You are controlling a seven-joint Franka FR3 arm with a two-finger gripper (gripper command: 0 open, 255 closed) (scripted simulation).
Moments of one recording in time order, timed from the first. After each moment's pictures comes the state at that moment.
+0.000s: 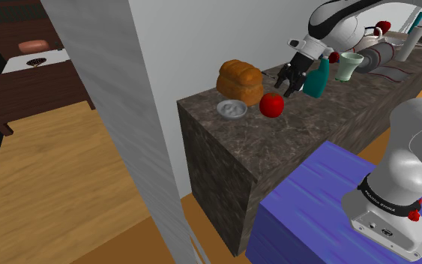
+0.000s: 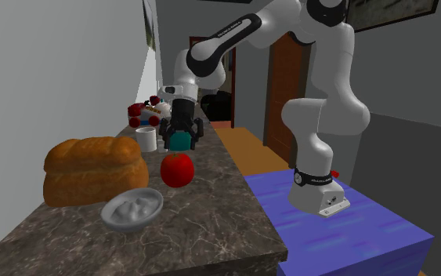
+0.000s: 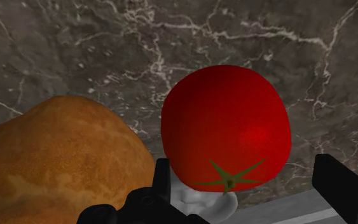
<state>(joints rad) 0.71 -0.37 -1.08 -2.45 0.21 2.30 -1.50</state>
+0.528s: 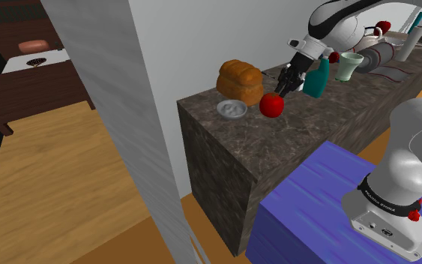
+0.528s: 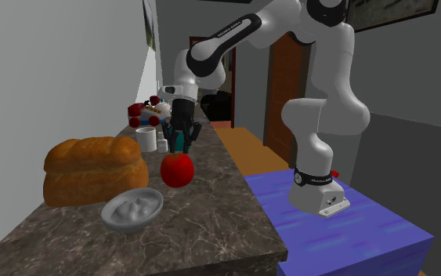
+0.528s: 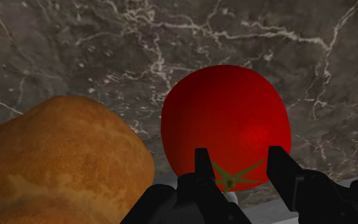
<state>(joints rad) 0.71 -0.37 -1.08 -2.45 0.21 2.30 -1.50</state>
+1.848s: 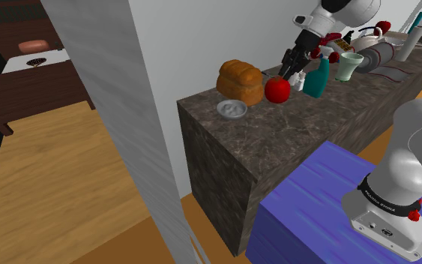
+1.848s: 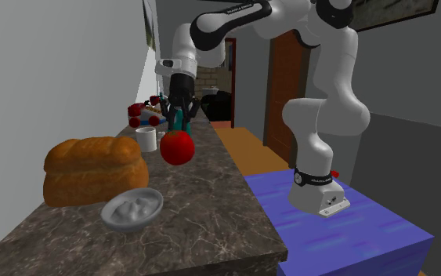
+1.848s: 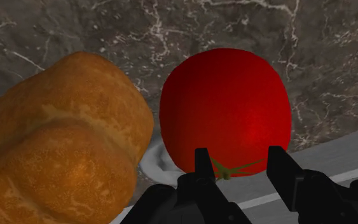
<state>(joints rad) 0.60 -0.48 -0.93 -2.35 0.12 2.11 -1.36</state>
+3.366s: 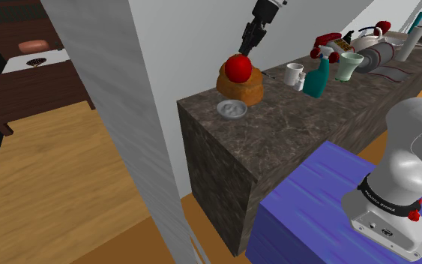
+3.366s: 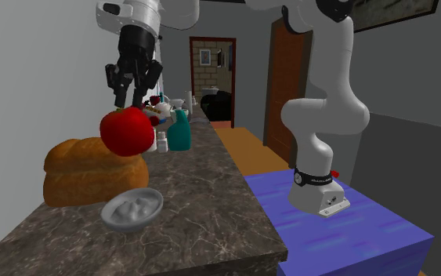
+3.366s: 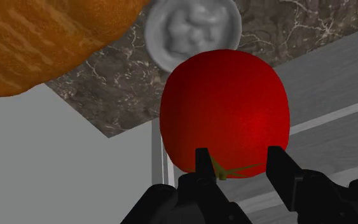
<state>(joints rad) 0.82 -0.17 -0.87 -1.95 0.35 2.00 -1.19</state>
